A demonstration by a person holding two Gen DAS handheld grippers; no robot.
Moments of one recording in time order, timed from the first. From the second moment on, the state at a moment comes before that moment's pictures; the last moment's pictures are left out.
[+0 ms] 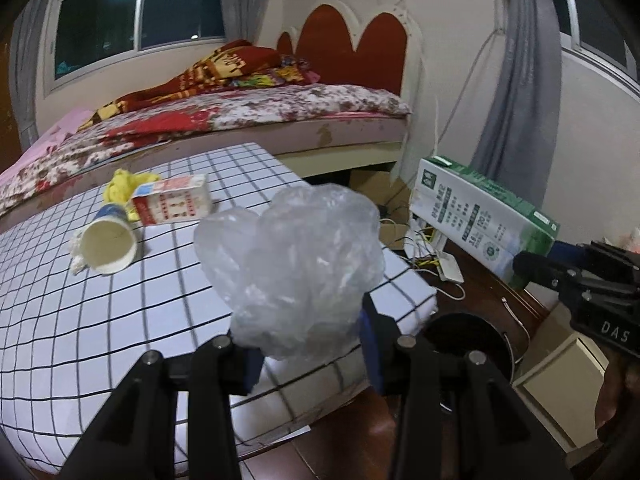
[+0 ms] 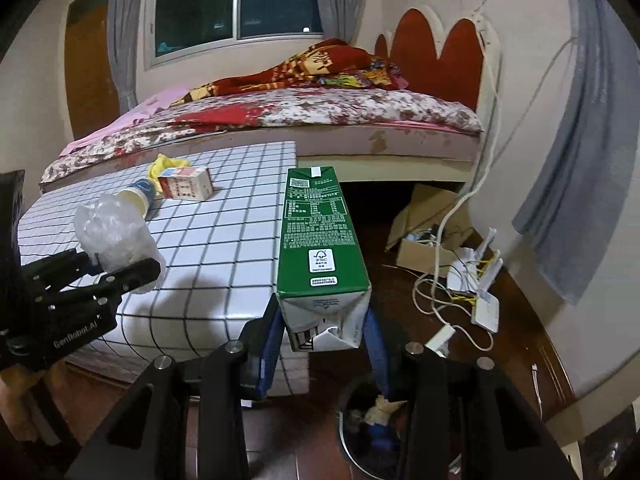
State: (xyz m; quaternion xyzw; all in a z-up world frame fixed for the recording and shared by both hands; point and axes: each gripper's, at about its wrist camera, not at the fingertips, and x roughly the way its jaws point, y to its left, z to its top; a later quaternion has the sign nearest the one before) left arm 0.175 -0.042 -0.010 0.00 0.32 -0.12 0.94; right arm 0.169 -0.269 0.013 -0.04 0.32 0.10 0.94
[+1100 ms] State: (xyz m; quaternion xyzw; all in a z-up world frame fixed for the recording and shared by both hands) left arm 0.163 -0.196 -0.041 0.06 0.35 -0.26 0.90; right arm 0.126 -0.399 -0.024 0.00 0.36 0.00 0.93
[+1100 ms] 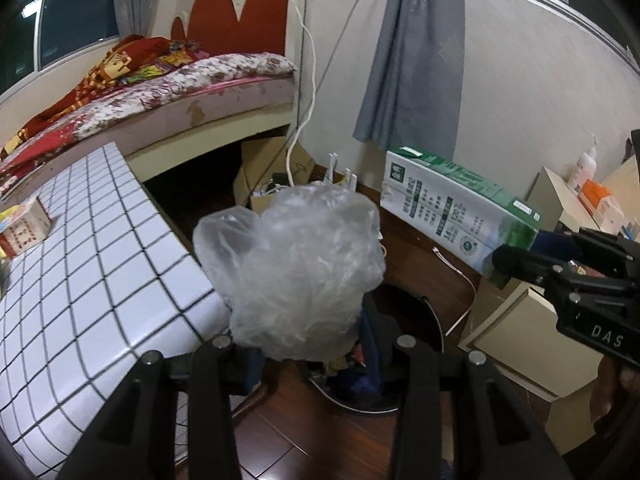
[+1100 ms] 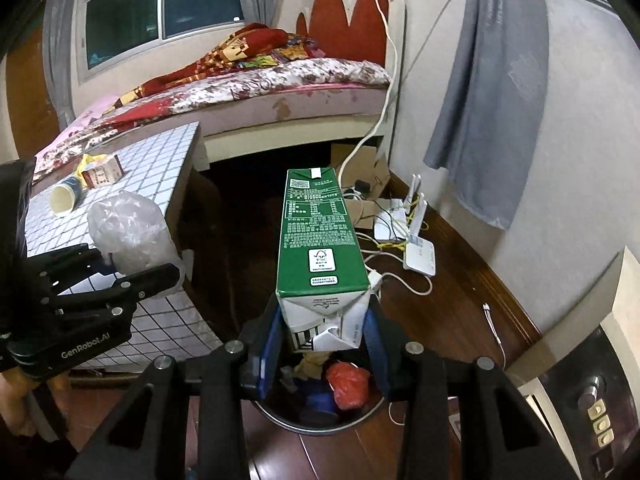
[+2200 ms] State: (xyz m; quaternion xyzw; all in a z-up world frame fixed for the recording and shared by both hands) left arm 0.200 -0.263 -0.151 0.07 0.47 -0.34 0.81; right arm 0.167 -0.439 -0.137 0.05 0.49 0.02 0.87
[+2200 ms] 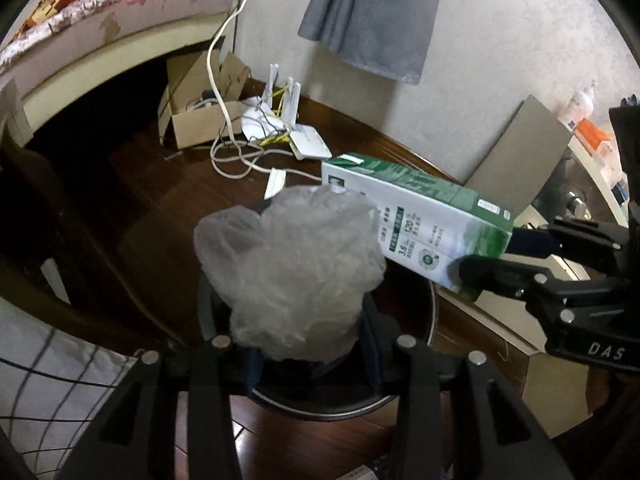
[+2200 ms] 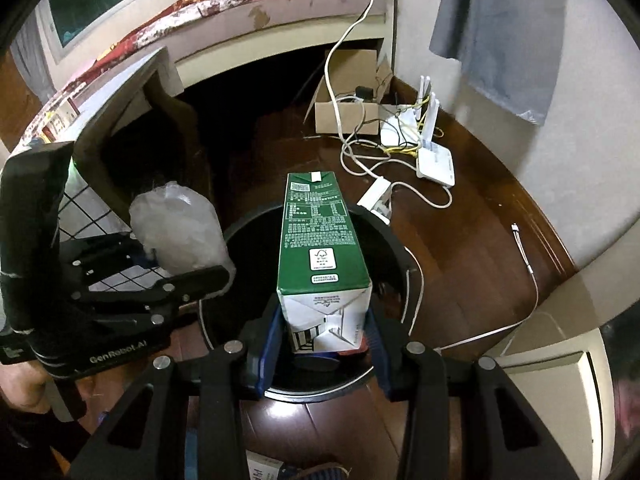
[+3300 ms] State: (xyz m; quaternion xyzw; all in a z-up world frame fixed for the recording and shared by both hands) left arm 0.183 -0.198 -0.066 0.04 0.37 -0.23 0.90; right arm 0.167 -0.454 -0.070 0.06 0.43 -0.12 0.89
